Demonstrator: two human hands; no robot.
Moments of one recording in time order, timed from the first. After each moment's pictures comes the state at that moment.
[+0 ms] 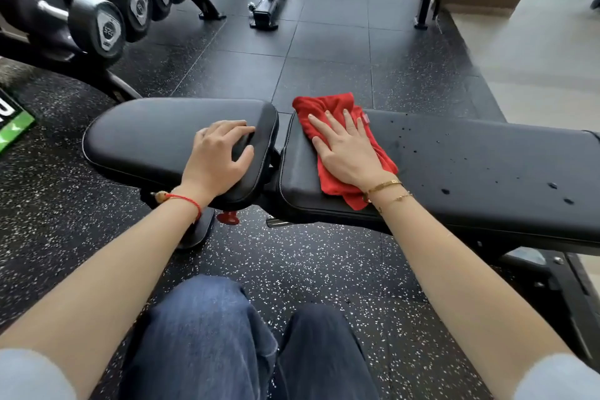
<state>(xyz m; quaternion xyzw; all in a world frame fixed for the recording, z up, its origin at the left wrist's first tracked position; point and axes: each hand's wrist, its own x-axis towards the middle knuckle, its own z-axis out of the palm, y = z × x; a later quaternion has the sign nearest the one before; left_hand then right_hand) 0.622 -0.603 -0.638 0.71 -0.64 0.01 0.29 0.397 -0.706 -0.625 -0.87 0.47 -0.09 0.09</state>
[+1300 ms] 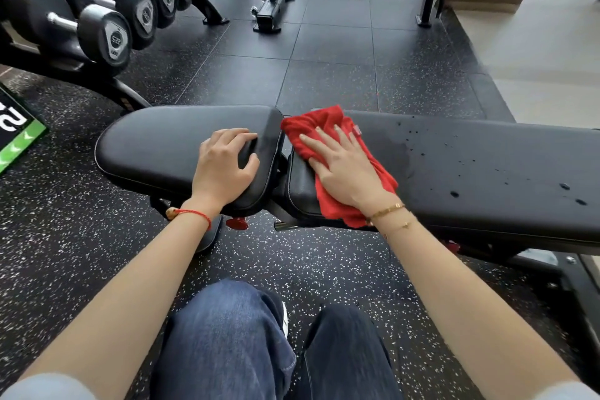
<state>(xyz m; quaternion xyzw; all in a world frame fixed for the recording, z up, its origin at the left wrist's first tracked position) 0.626 -0.602 -0.646 0.73 -0.62 0.04 0.29 0.403 -0.678 -0.627 -0.89 0.42 -0.13 0.09</state>
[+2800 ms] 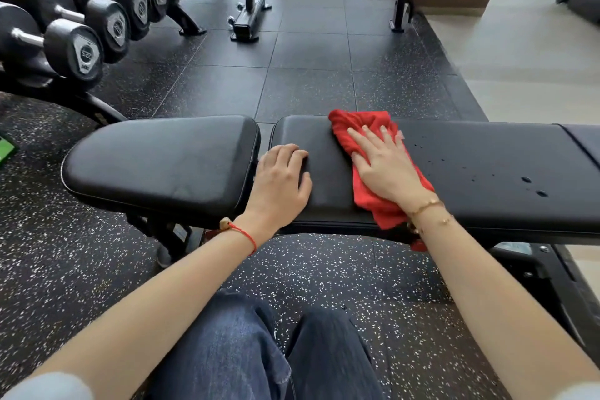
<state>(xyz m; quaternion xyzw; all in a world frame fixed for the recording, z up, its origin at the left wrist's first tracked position) 0.505 -0.621 -0.637 0.67 -0.70 0.02 0.23 0.310 -0.721 -0.629 -0.83 0.54 -0.11 0.06</state>
